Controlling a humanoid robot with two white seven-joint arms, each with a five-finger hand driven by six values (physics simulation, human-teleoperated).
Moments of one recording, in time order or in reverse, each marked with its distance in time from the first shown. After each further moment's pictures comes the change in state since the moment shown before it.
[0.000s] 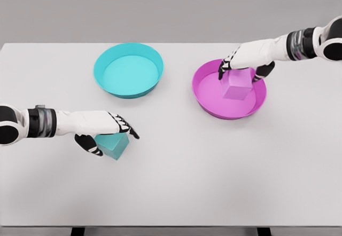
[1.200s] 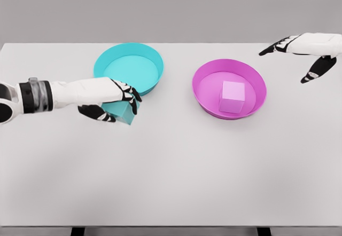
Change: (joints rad) left arm -0.017 -0.075 0.183 0.003 0.013 -0.007 0.000; right arm 0.129 -0.260 -0.160 -0.001 -0.295 0.000 0.000
